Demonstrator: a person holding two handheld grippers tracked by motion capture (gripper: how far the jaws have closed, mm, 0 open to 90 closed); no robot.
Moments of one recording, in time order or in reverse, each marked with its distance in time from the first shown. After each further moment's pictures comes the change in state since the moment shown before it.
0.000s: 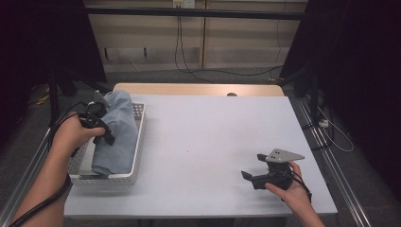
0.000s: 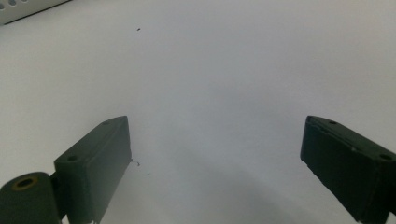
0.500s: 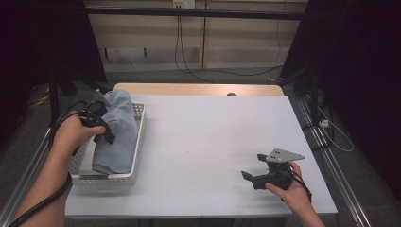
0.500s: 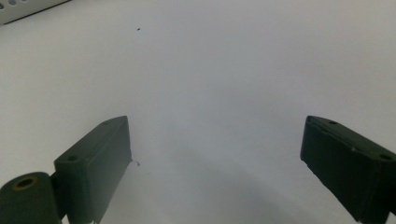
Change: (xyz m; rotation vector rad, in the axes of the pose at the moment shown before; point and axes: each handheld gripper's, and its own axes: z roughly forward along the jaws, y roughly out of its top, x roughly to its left) left arm 0.000 0.004 0.000 -0.018 0.012 -0.013; right arm 0.000 0.000 0.000 0.000 0.000 -0.001
